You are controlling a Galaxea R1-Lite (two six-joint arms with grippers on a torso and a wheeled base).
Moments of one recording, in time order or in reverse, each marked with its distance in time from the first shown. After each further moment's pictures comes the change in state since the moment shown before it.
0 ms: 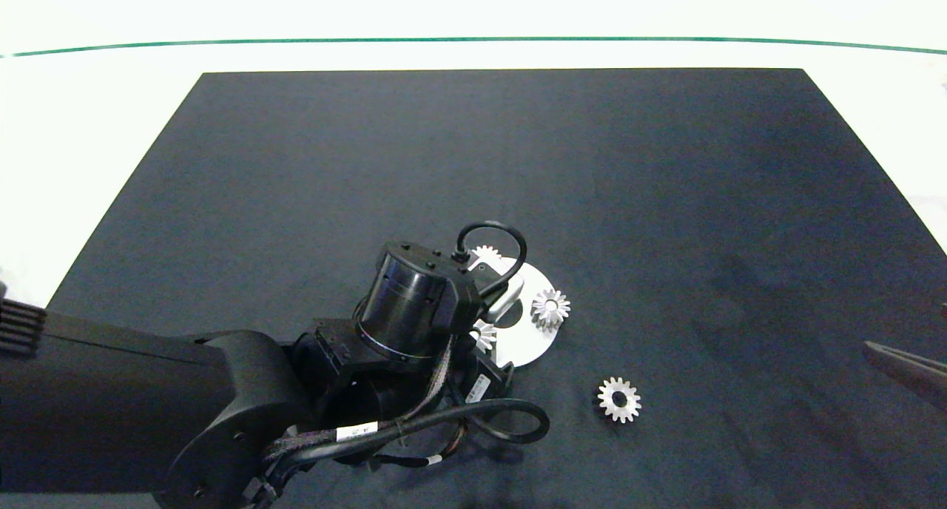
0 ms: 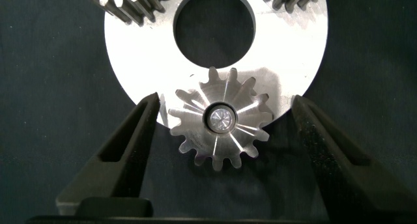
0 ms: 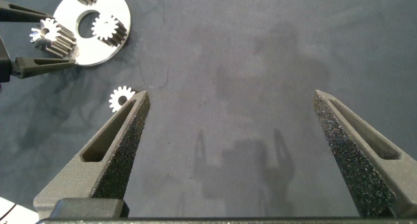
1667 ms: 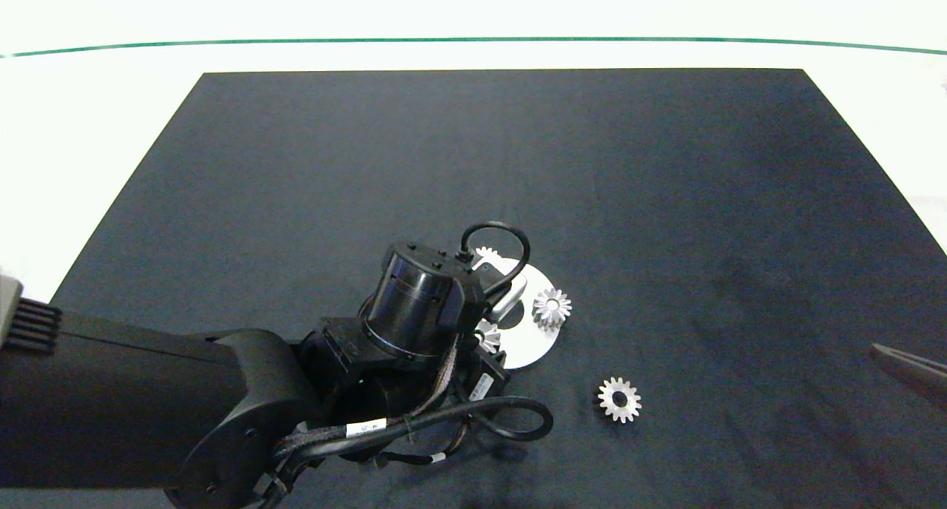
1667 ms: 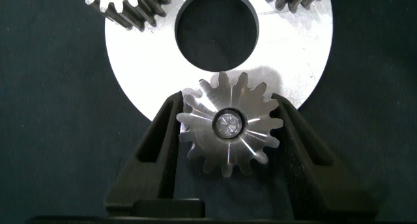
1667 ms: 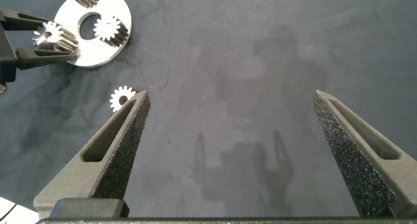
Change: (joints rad) left arm -0.001 0.016 -0.014 0.005 0.000 -0.001; right arm 0.000 -0.017 0.006 0.002 -0.003 0.000
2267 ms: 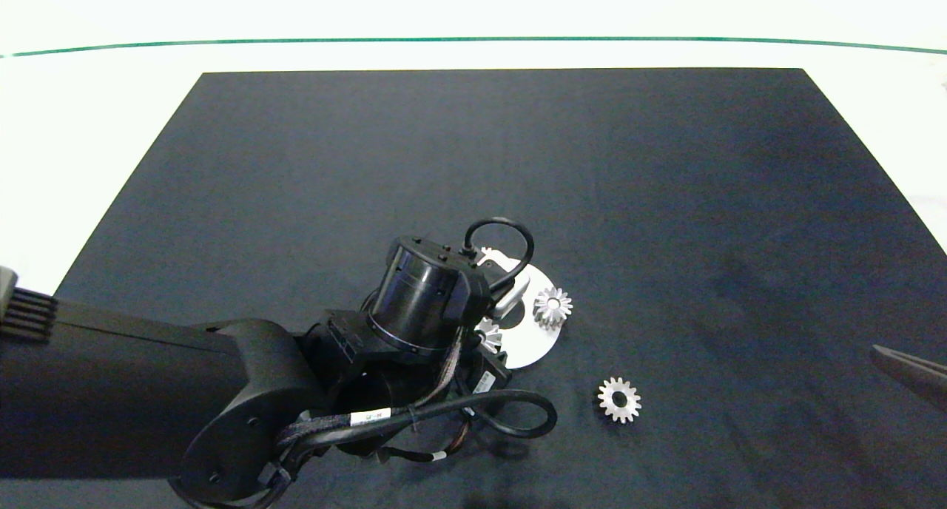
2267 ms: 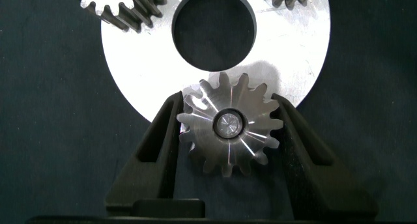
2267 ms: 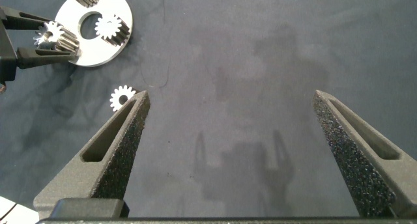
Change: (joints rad) left arm -0.002 -0.004 -0.032 0.047 -0.002 -0.003; right arm 0.000 -0.001 0.002 0.000 0.002 0.000
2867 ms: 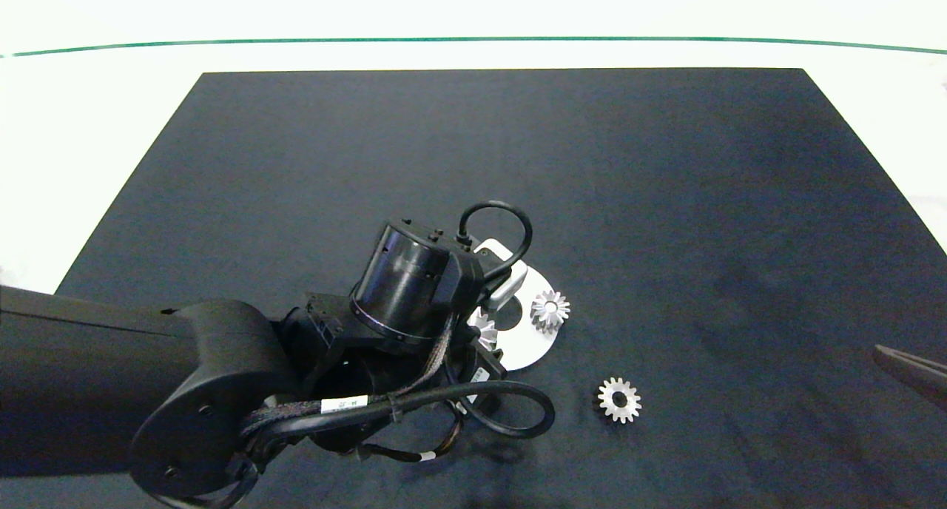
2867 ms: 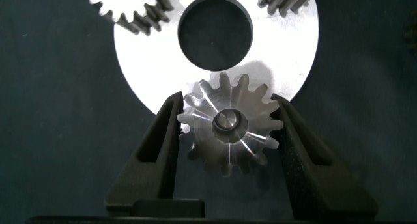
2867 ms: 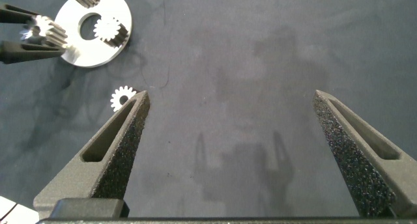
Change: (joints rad) left arm -0.012 -0.051 -0.040 0.114 0.001 0.000; right arm 0.001 -0.005 0.000 0.000 0.000 0.000
